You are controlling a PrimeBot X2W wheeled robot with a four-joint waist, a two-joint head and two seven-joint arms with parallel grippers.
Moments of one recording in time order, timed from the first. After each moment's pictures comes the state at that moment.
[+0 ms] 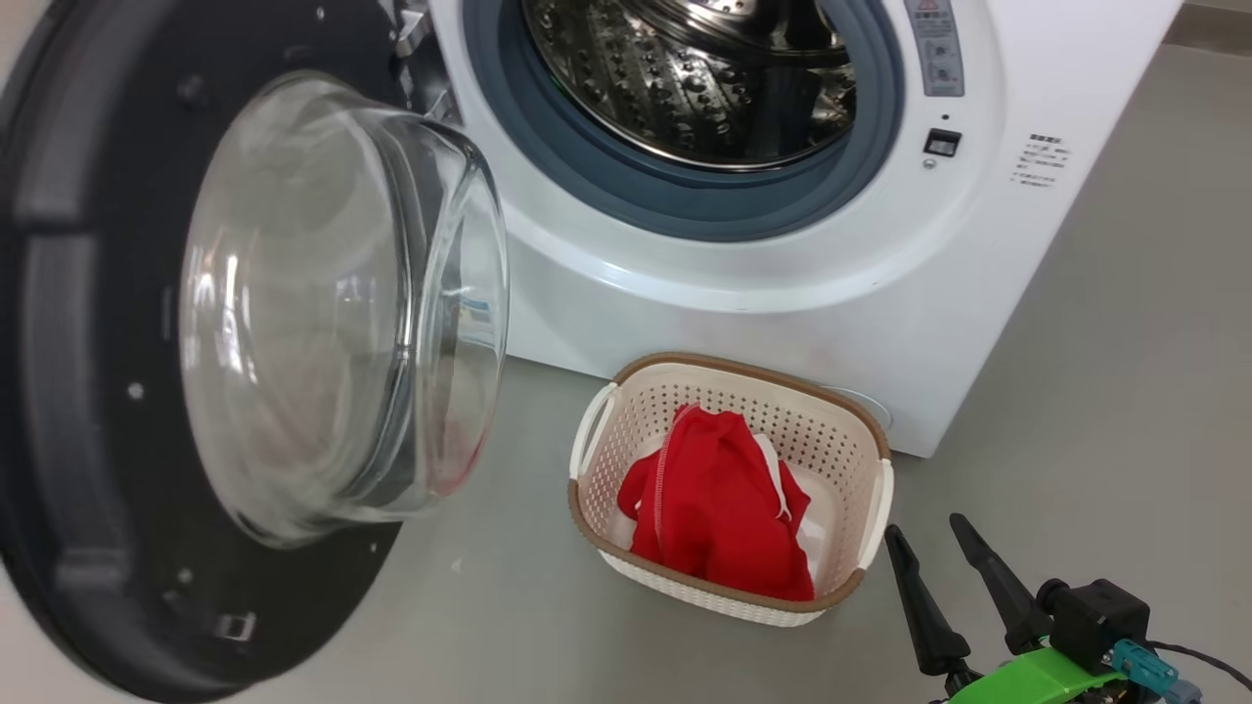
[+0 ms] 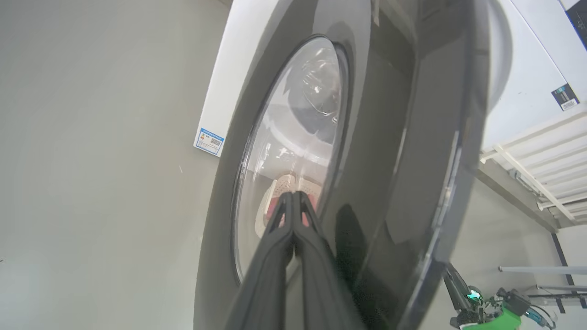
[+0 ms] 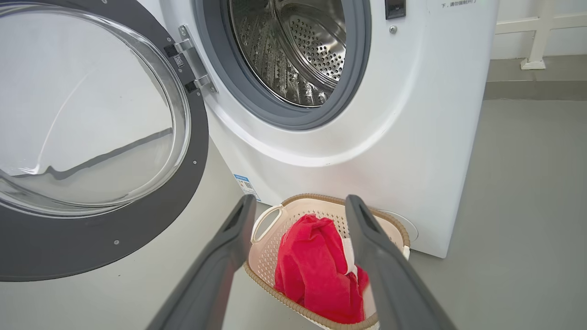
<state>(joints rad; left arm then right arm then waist) -0.65 0.70 0.05 0.37 -1.35 -0.12 0.96 0.01 -0.07 0.12 0.29 0.40 0.13 -0.26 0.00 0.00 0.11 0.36</state>
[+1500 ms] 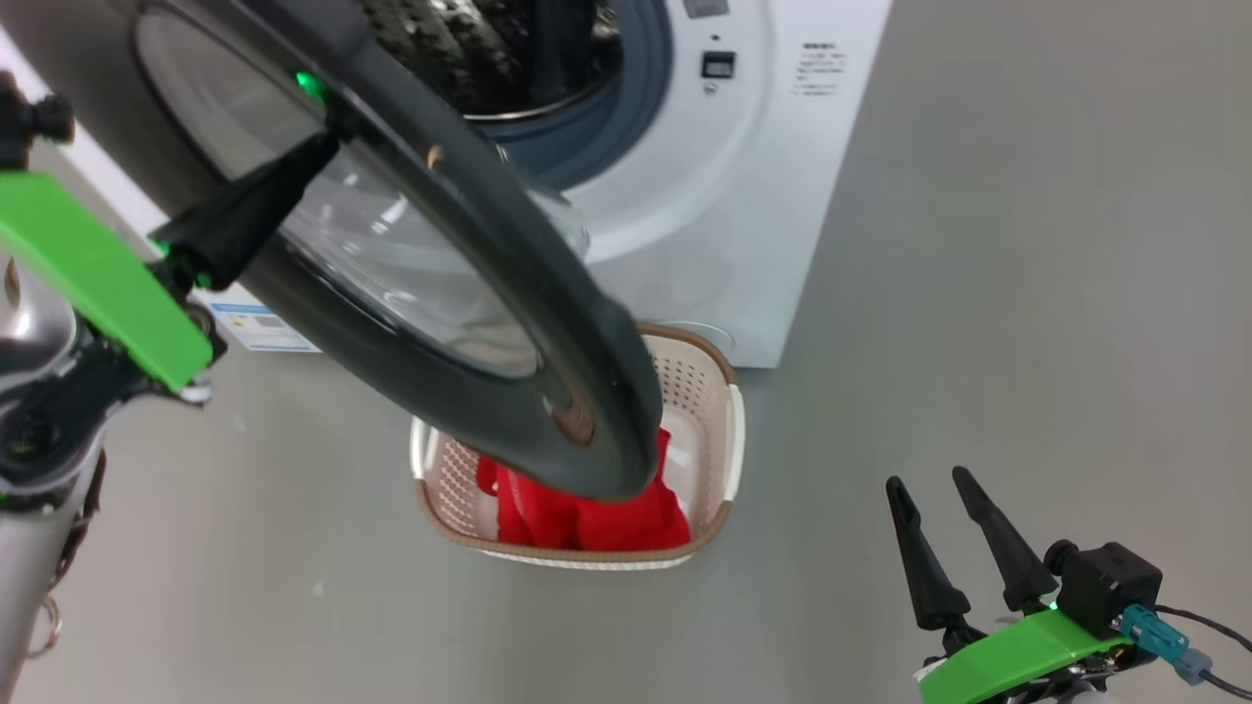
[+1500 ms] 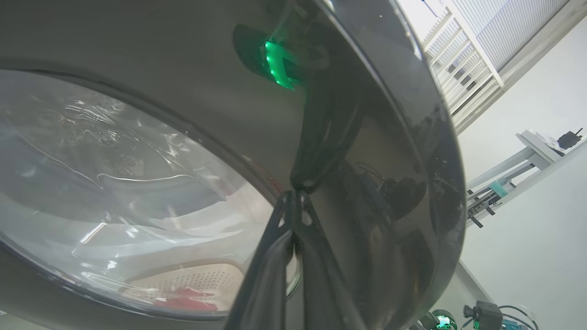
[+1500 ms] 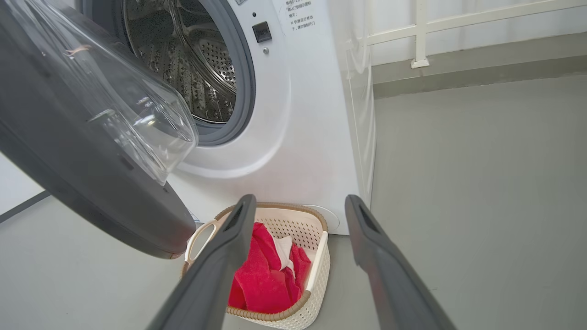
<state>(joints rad) -0.81 0.55 -0.35 0.16 -1.33 -0.12 0.42 -0.03 -0.05 0.10 0.26 0.40 0.13 -0.26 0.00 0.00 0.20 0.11</state>
